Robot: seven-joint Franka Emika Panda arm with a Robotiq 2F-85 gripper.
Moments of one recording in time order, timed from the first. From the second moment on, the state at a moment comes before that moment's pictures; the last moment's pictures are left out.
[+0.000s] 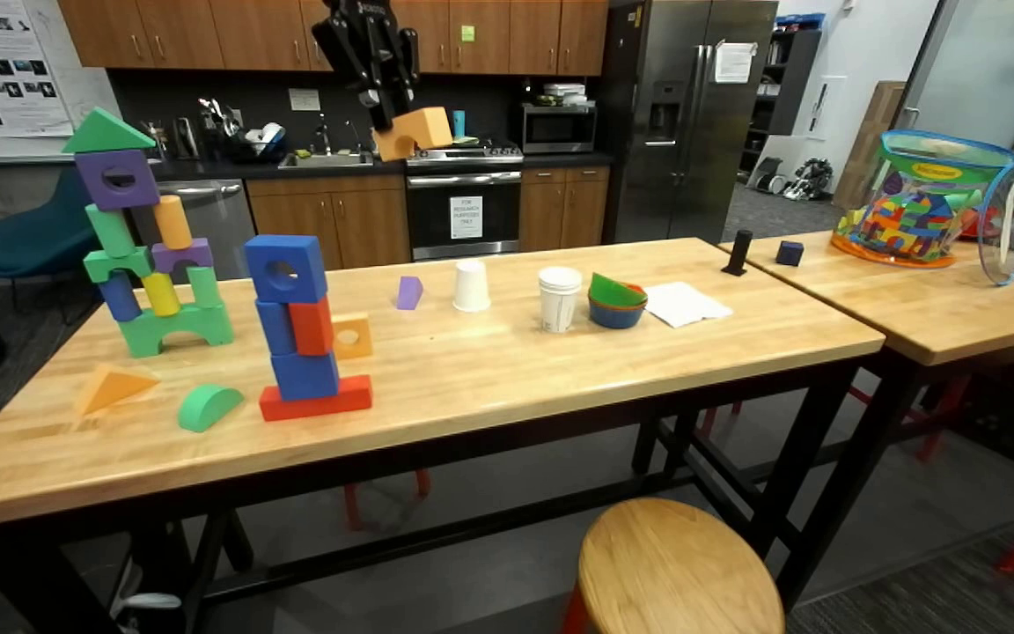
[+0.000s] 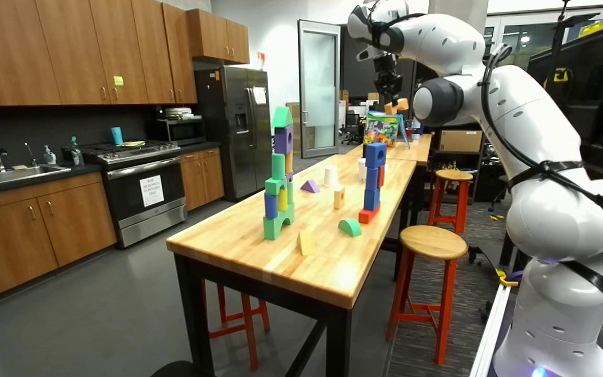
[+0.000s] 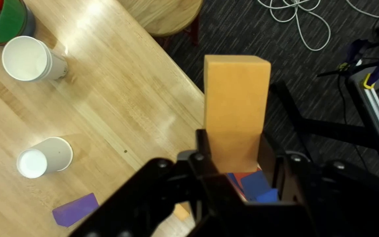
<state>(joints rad) -0.51 0.71 -0.16 -0.37 -0.21 1.13 -1.78</state>
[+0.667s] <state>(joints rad) -0.58 0.71 -0.18 -0.37 -0.21 1.14 -1.82</state>
